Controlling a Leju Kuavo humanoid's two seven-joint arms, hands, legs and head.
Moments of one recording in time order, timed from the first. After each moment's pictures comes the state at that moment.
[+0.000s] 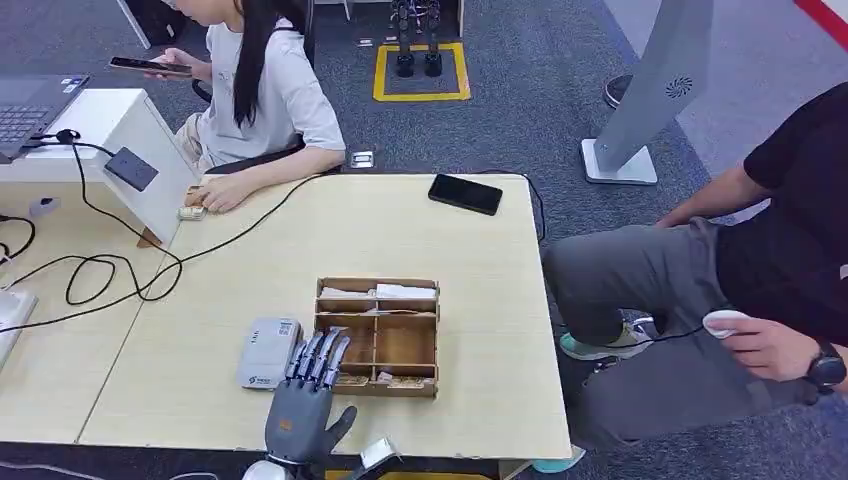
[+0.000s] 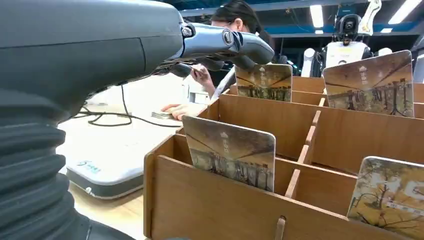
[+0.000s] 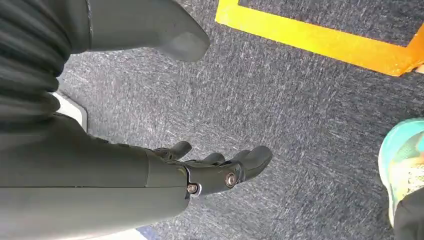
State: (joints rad) left arm 0.07 0.16 -0.62 -1.33 -1.57 0.66 0.29; right arm -0.01 0.02 -0.22 -0.18 0.82 -0.29 -0.13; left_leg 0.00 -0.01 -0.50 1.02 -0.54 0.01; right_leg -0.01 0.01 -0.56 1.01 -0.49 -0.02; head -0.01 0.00
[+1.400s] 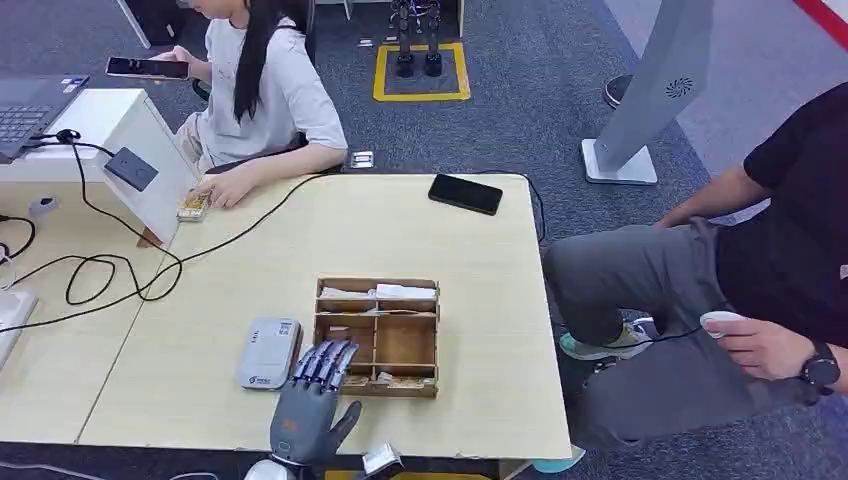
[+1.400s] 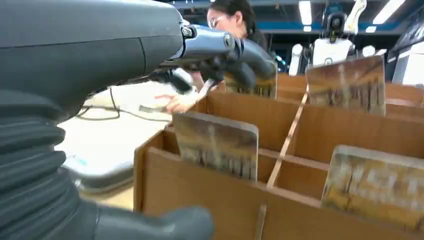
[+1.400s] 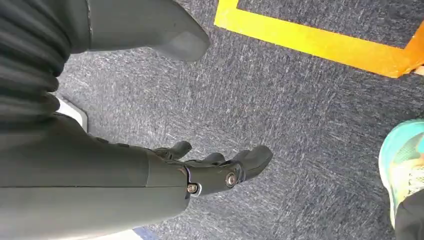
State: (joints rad) left arm 0.07 0.15 -0.62 -1.31 -1.52 0.66 0.21; right arm -0.01 0.02 -0.24 -0.18 0.83 -0.28 -0.13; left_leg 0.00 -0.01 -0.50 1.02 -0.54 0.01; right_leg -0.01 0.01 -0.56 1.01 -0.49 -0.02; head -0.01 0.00
